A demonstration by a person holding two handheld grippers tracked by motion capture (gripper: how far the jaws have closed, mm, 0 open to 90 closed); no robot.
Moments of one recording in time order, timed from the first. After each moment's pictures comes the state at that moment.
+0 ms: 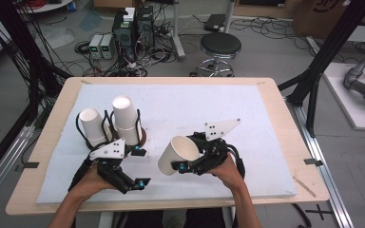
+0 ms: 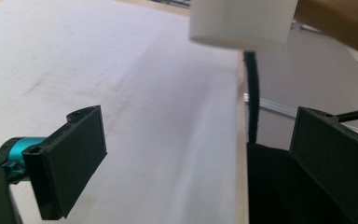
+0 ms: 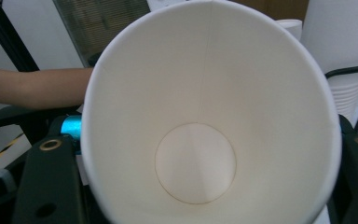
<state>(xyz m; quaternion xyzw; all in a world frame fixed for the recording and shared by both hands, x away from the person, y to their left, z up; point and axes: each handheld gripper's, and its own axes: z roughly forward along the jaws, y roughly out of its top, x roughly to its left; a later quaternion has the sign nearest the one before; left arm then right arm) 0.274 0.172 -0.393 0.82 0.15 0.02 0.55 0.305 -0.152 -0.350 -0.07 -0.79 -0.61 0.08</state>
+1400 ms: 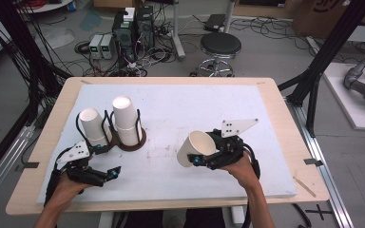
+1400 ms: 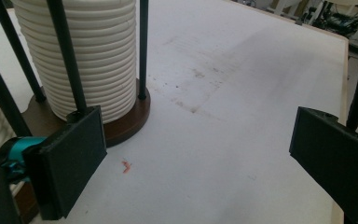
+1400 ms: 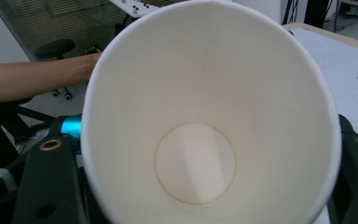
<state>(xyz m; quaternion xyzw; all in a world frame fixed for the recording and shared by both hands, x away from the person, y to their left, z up) 0.271 0.253 -0.429 0.77 0.30 0.13 0.55 0.308 -0.191 -0.349 -0.14 -0.80 -0.58 0.02</state>
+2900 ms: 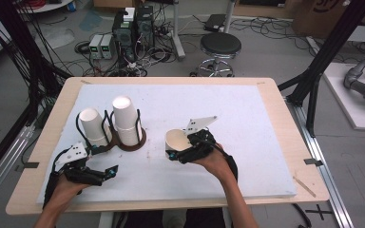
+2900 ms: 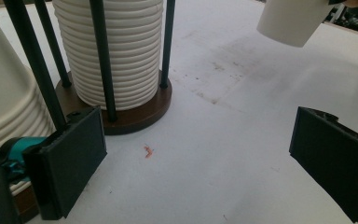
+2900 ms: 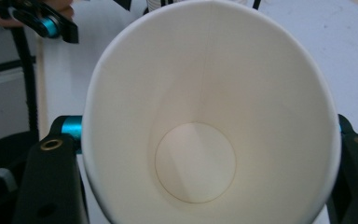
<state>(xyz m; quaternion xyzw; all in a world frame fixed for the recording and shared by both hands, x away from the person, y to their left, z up) 0.271 0.260 -0.441 0.76 0.32 0.15 0.54 0.334 -0.120 -0.375 -0.18 -0.88 -0.44 -0.07</state>
